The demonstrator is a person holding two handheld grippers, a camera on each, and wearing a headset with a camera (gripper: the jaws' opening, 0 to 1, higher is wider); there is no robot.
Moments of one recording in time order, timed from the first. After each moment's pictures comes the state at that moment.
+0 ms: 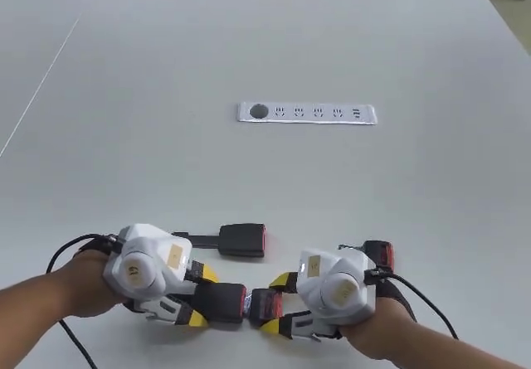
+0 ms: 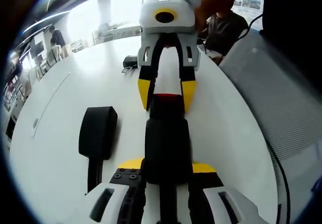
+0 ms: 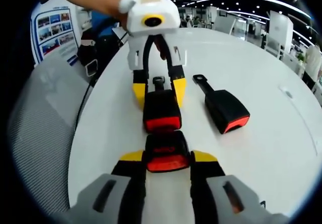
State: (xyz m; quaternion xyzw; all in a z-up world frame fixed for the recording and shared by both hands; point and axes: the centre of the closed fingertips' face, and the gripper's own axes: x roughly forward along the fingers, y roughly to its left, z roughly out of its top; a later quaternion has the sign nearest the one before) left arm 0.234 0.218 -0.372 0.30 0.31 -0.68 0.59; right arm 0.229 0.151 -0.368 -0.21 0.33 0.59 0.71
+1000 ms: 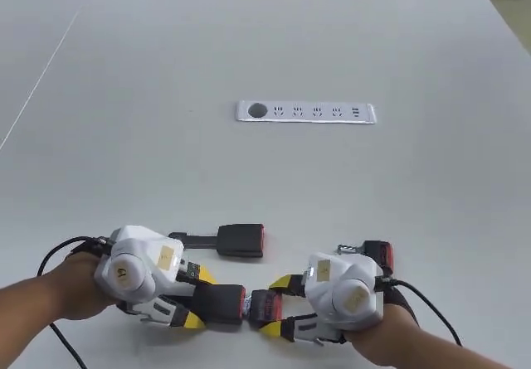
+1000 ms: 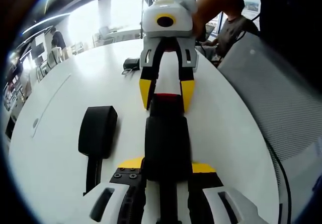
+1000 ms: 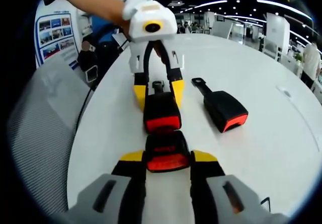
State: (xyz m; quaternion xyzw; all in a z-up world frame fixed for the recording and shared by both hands) left arm 0.235 0.217 -0.372 0.29 0.30 -0.69 0.59; right arm 0.229 0.149 -0.368 -0.19 0.31 0.59 0.72
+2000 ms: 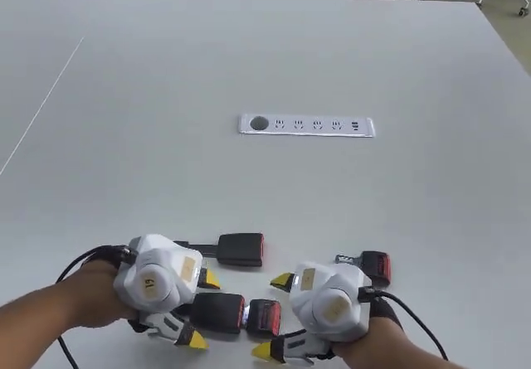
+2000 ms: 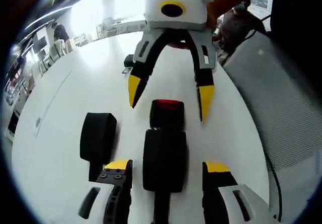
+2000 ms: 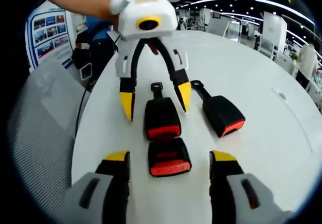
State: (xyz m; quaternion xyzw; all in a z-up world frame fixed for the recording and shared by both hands) left arm 0.232 0.202 -0.357 0.30 0.33 -0.65 0.62; right arm 0.226 0.152 -0.353 -0.21 0.32 0.56 0.73
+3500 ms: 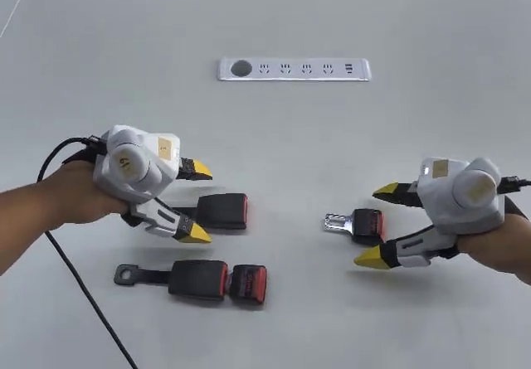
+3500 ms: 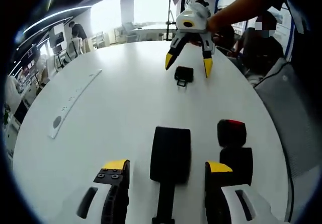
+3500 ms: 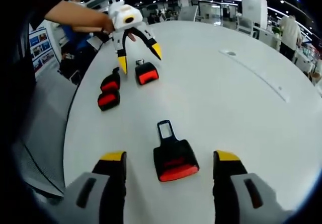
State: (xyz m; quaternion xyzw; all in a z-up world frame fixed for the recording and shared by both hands) left arm 0.331 0.180 -0.343 0.27 0.32 -0.63 0.66; right arm 0.302 -0.017 -0.354 -0.17 0.39 0.51 0.74
